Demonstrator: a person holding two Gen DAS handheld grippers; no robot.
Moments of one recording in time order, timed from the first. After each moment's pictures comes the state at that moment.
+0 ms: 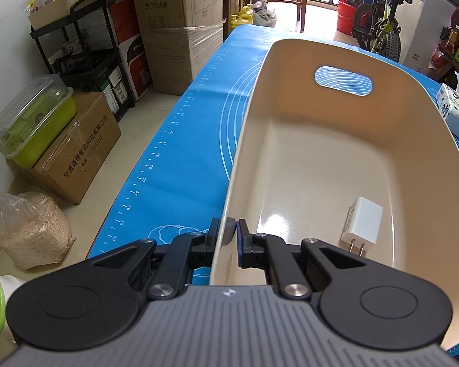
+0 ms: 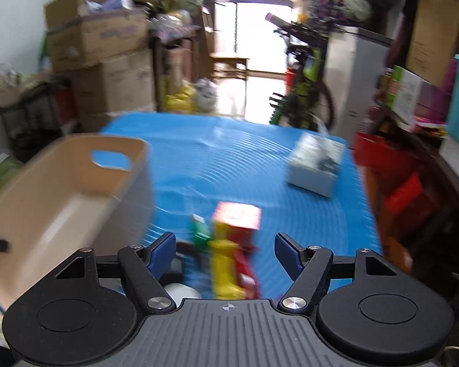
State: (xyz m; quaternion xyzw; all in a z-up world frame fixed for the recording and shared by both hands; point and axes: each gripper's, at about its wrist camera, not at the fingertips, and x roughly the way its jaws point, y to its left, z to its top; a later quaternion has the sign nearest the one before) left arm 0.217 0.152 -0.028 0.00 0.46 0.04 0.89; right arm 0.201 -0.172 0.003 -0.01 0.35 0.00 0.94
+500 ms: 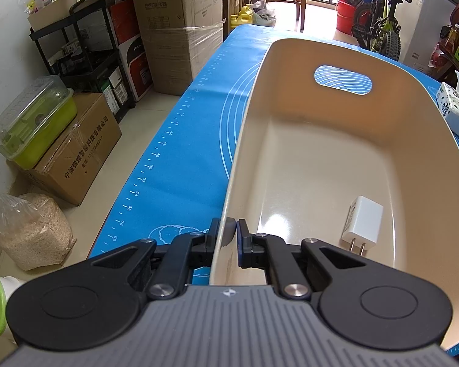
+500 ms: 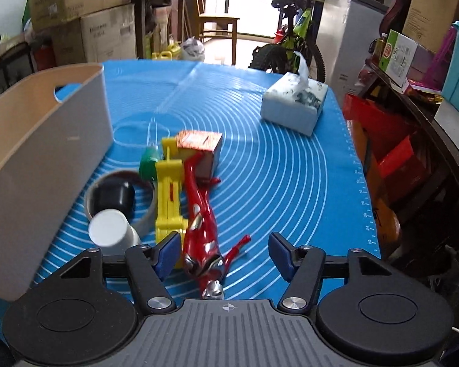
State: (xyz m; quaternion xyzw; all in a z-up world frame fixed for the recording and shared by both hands) left arm 0.217 0.152 -0.028 0.00 0.46 0.04 0.89; right arm 0.204 -0.192 -0.065 -0.03 0.41 -0.01 0.91
